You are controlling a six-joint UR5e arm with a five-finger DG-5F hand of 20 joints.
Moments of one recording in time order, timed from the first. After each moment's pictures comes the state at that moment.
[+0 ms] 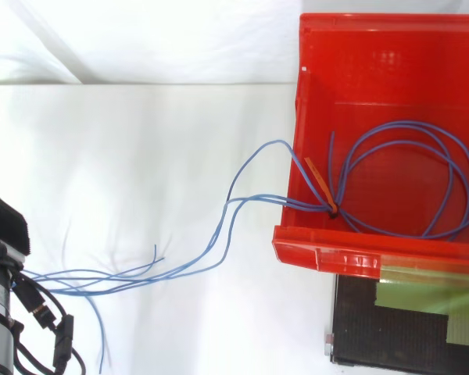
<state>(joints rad) 0.09 -2.26 -1.03 -3.43 -1.91 -0.25</state>
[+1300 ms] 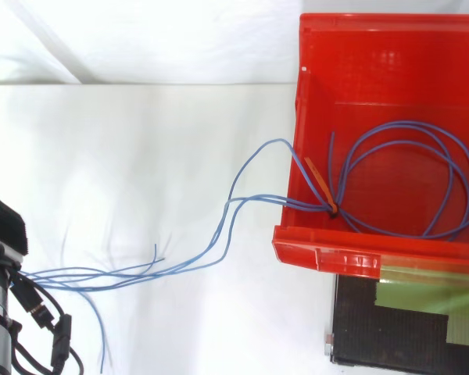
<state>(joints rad) 0.10 -2.26 -1.03 -3.43 -1.91 -0.25</state>
